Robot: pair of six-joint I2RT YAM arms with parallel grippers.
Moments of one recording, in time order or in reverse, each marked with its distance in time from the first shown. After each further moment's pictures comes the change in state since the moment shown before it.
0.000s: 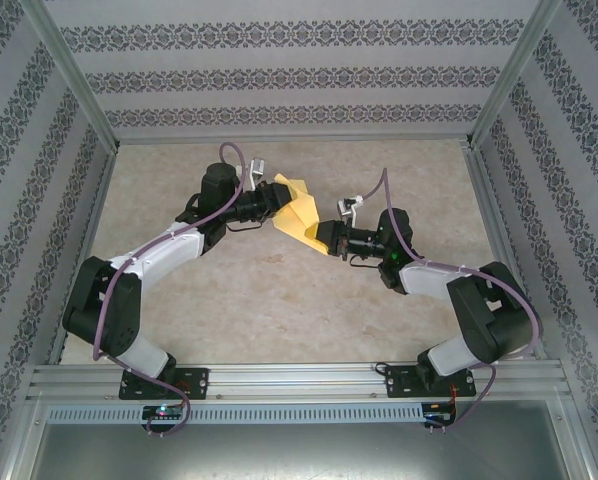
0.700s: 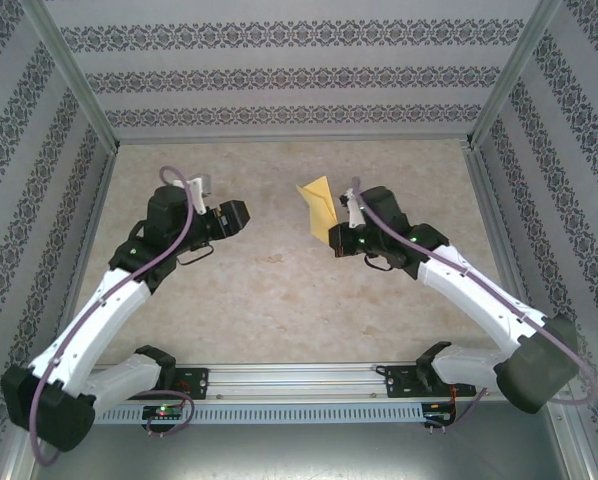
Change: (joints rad) left arm 0.046 -0.559 -0.084 -0.638 -0.449 0.397; right arm 0.217 -0.261 0.495 -1.502 0.842 -0.956
